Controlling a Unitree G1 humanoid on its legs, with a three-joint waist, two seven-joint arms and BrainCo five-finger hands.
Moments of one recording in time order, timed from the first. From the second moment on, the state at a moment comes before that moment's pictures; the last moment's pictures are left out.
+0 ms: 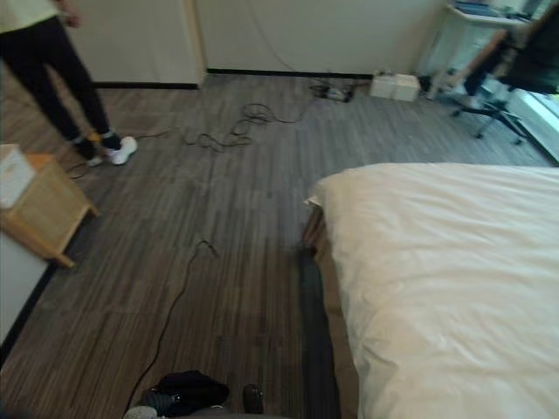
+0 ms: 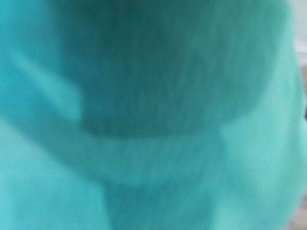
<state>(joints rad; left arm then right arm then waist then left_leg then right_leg) 0.10 0.10 0.07 1.01 0.13 0.08 0.11 0.28 -0.11 -0.25 1.10 -0.12 0.03 0.05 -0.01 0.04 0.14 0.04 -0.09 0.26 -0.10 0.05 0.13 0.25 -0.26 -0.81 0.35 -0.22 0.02</state>
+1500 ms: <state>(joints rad) 0.12 0.13 0.15 0.96 -0.11 0.02 -0.17 0.29 -0.11 -0.18 1.01 0.31 0.04 0.28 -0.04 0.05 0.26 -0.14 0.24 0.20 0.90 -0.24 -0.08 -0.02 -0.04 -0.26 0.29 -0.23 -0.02</state>
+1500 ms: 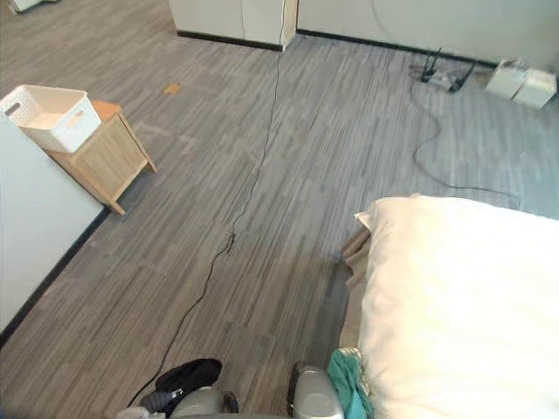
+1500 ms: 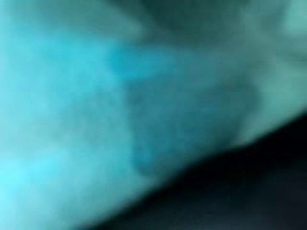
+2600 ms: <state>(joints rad) 0.06 0.13 0.03 1.04 -0.15 -0.06 -0.18 0.08 -0.02 -0.33 1.00 0.37 -0.05 0.04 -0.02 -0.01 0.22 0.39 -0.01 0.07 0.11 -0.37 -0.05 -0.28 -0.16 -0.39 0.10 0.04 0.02</state>
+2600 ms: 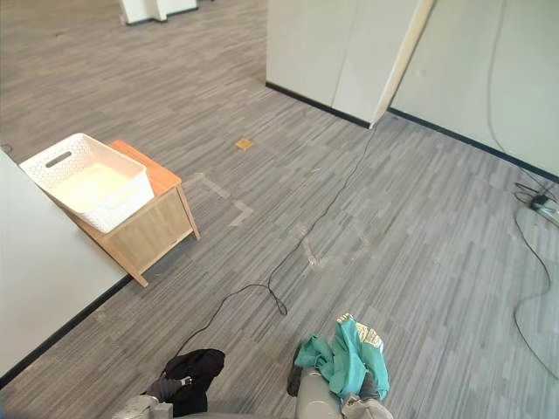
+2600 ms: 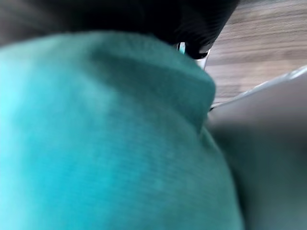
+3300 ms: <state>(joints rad) 0.01 0.06 0.15 0.94 -0.14 -0.15 -0.15 0.03 0.02 -0.21 1.06 0.02 -0.12 0.06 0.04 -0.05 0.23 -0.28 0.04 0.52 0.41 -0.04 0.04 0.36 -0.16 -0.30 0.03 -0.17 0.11</state>
